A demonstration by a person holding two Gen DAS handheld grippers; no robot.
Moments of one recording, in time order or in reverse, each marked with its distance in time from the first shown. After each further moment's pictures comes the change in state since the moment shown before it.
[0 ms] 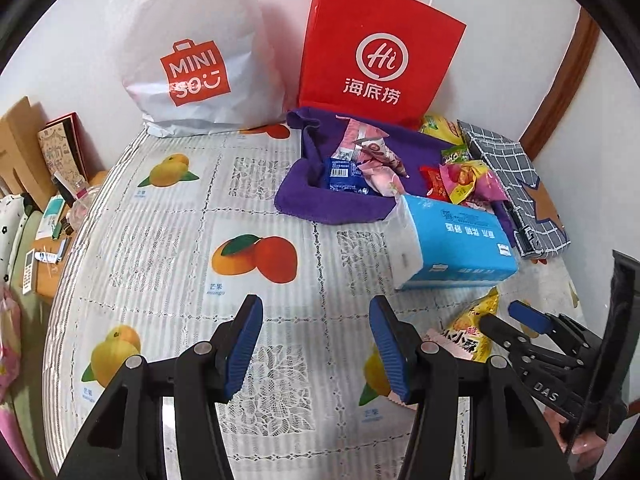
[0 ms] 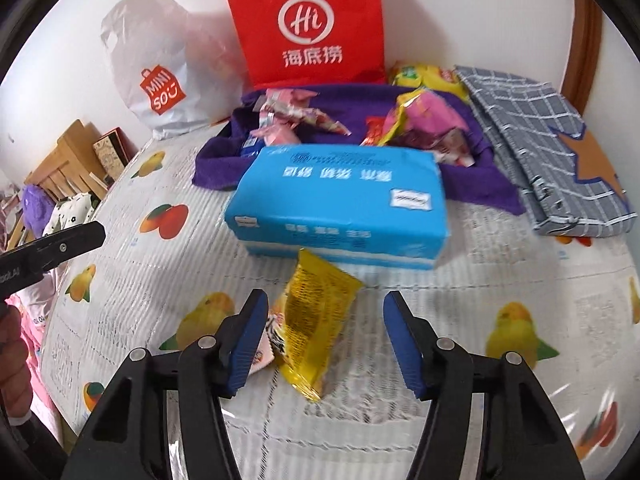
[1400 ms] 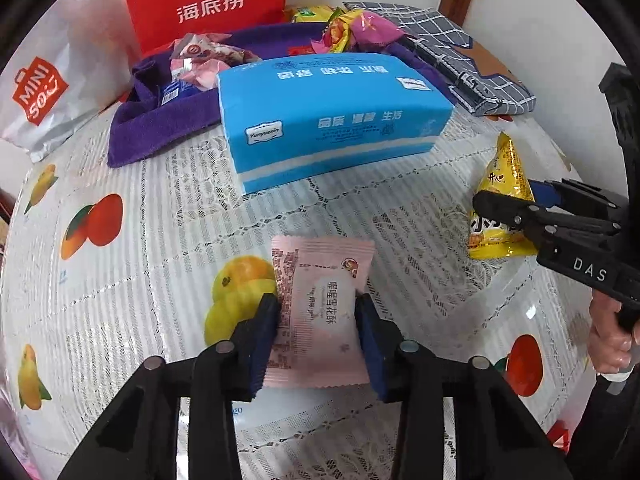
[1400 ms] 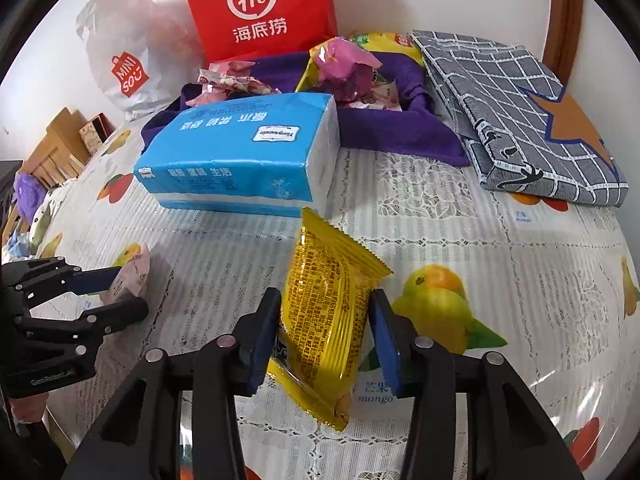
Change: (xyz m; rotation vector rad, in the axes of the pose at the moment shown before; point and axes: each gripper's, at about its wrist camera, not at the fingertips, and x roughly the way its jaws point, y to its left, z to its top) left arm 0.069 -0.118 -0.064 0.345 0.195 -0.064; right arm 0.004 -0.088 -0.030 -0.016 0.028 -0.021
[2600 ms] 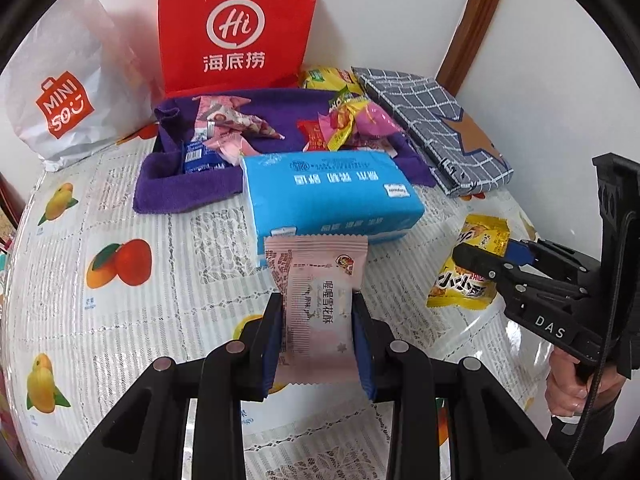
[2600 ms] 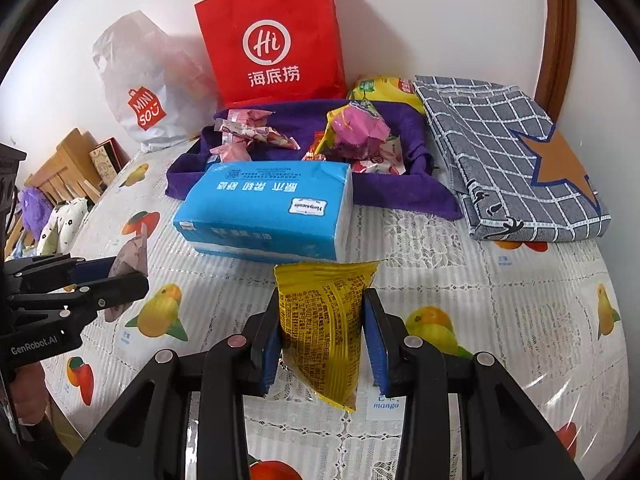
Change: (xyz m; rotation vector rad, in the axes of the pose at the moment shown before) left arm -0.056 0.020 0.027 -0.103 -0.150 -0.083; right arm -0.045 0.017 0.024 0.000 -0.088 -0.001
